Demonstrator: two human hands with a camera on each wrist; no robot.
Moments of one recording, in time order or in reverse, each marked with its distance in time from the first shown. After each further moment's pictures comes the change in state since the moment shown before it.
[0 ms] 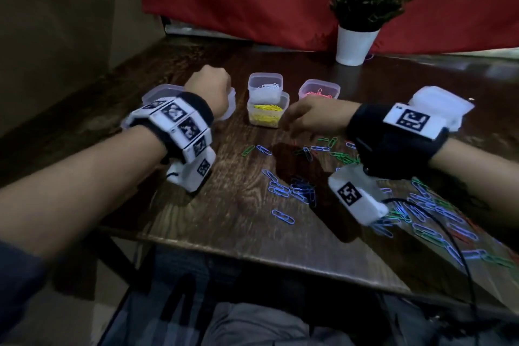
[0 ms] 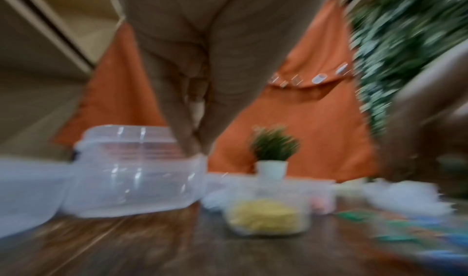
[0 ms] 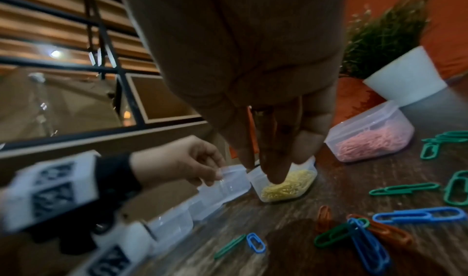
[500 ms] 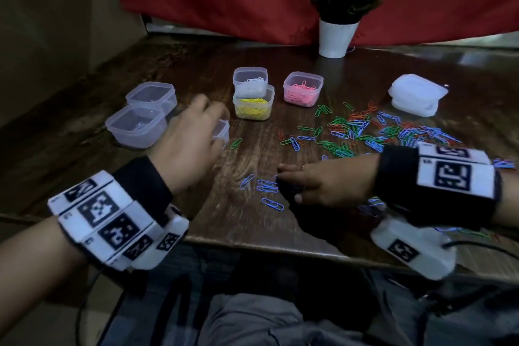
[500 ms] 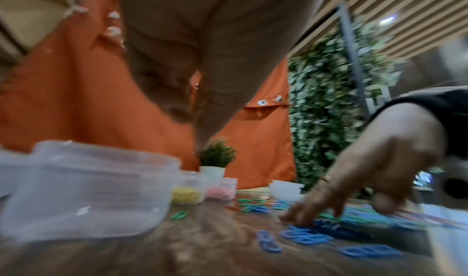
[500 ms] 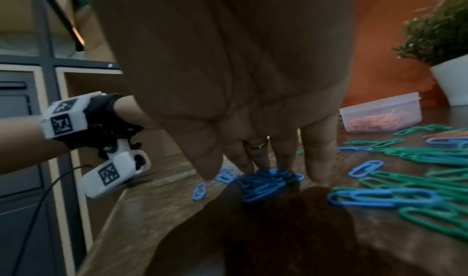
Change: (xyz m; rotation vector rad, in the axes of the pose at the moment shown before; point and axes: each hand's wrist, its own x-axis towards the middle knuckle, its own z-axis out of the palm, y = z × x) left_hand -0.104 0.000 0.006 -0.181 0.118 0.293; right_hand -0.071 0.022 0.043 -0.596 -0.423 -0.112
